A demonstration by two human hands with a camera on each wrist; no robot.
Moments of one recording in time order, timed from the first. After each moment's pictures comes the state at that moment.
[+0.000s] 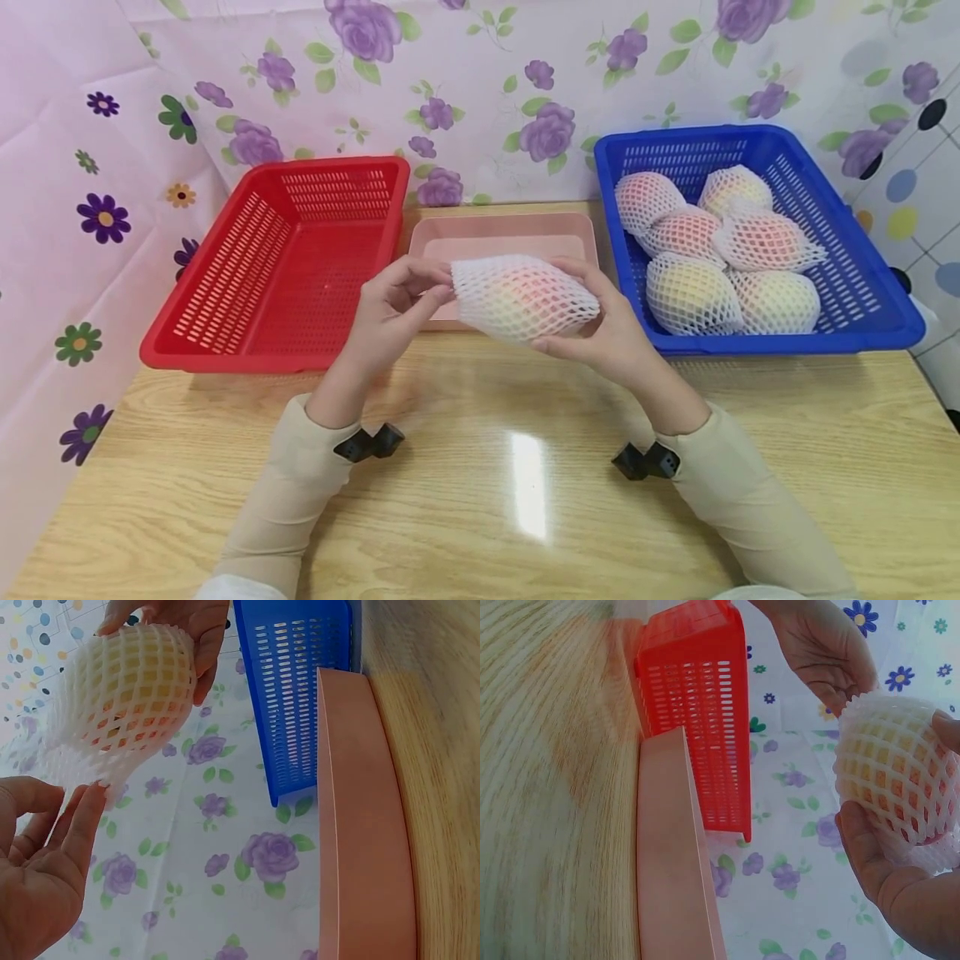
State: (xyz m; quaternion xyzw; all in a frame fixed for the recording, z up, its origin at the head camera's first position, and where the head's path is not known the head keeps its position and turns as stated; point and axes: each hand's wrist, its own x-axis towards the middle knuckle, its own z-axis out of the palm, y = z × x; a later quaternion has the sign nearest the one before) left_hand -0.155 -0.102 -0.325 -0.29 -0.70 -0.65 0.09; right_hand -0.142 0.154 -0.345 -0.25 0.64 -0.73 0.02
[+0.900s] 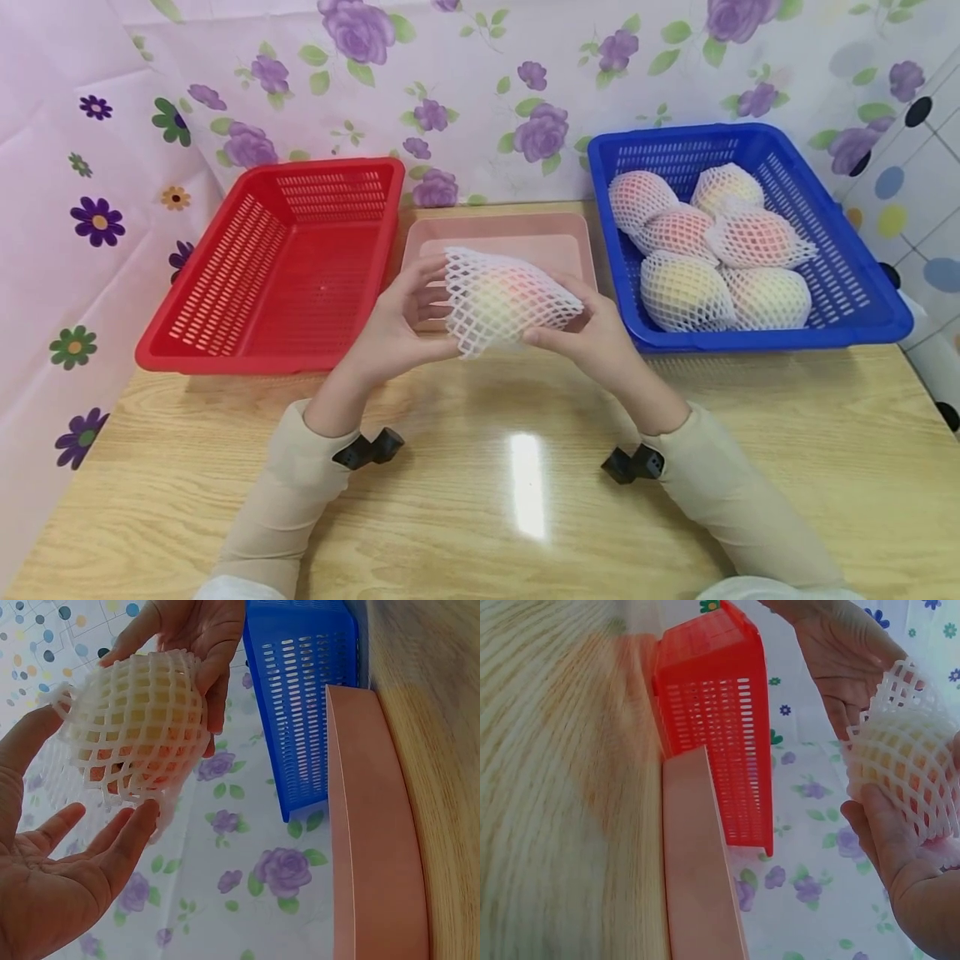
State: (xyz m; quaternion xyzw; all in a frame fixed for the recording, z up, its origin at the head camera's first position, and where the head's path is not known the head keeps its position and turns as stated) left_hand -0.144 -0.098 -0.318 -0.27 -0.74 -0.61 -0.04; right_hand -0.137 0.147 -0.352 -0.16 0.65 -0.74 0.03
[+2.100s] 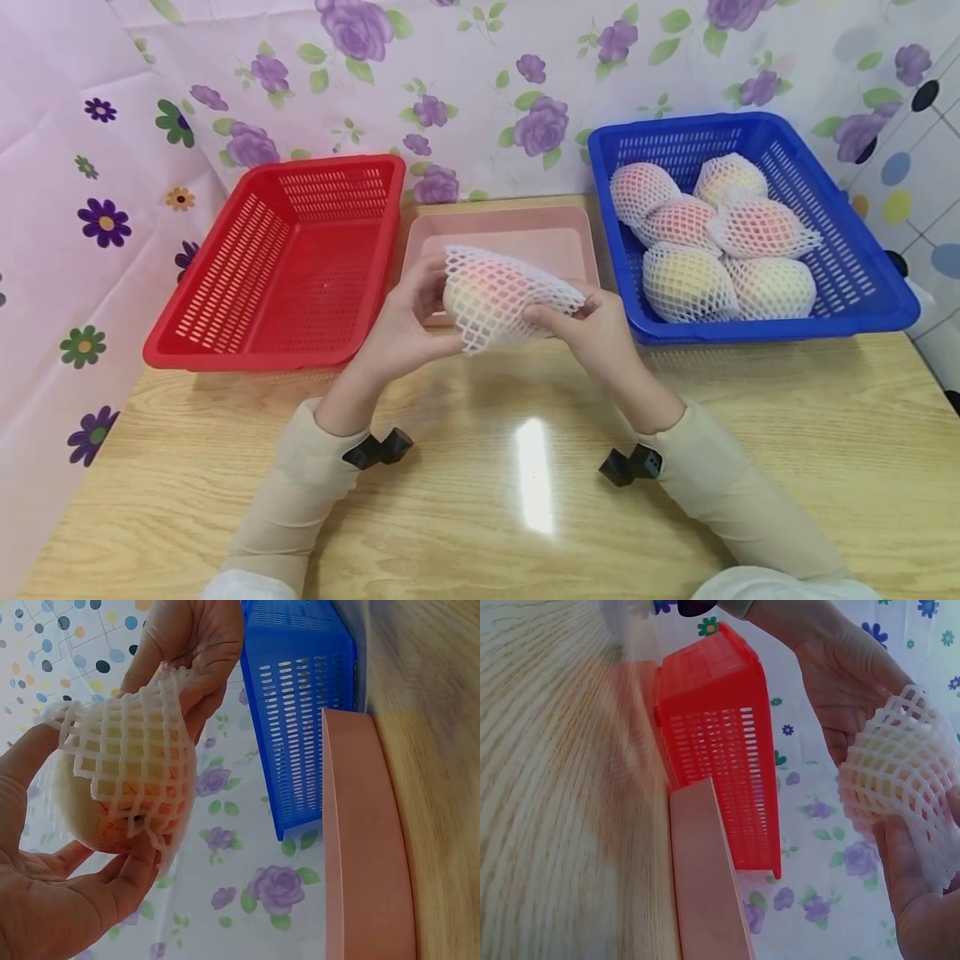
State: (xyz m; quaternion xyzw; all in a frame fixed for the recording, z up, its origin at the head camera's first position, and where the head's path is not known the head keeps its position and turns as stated) left_hand -0.142 -0.090 -0.324 -0.26 -0.77 -0.58 0.01; right_hand -0.132 0.137 -0.348 -0.05 0.62 -0.78 0.04
